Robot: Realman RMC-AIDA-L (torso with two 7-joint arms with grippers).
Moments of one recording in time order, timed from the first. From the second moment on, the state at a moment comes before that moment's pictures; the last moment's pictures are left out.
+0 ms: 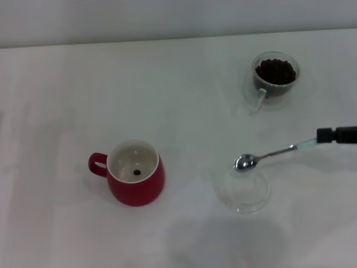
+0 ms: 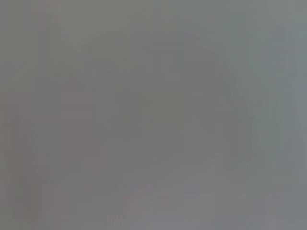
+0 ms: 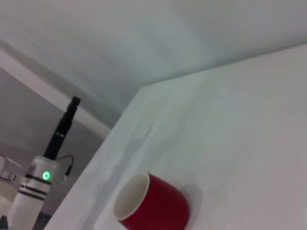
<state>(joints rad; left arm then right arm) -0.43 -2.08 2.77 0.10 -1.56 1.36 -0.27 0.60 1.83 -2.82 0.54 0.18 -1.96 1.68</state>
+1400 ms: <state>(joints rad) -0.43 -2.08 2.77 0.11 -1.56 1.37 -0.27 0.65 1.90 -2.82 0.53 0.05 -1.80 1.66</state>
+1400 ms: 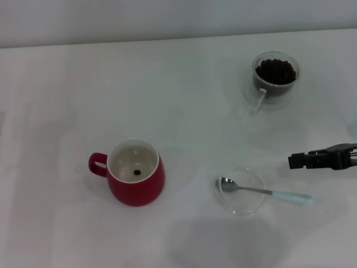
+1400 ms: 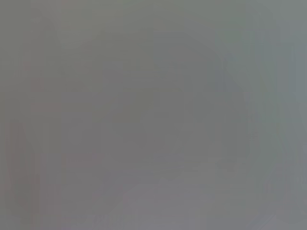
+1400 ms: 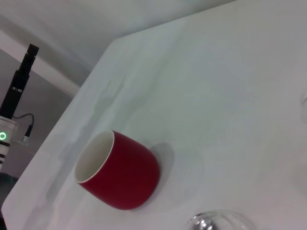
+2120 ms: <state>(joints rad) -0.42 -2.08 2.77 0.11 -1.56 1.37 -0.27 0.52 1.94 -2.82 0.47 0.71 -1.71 1.51</state>
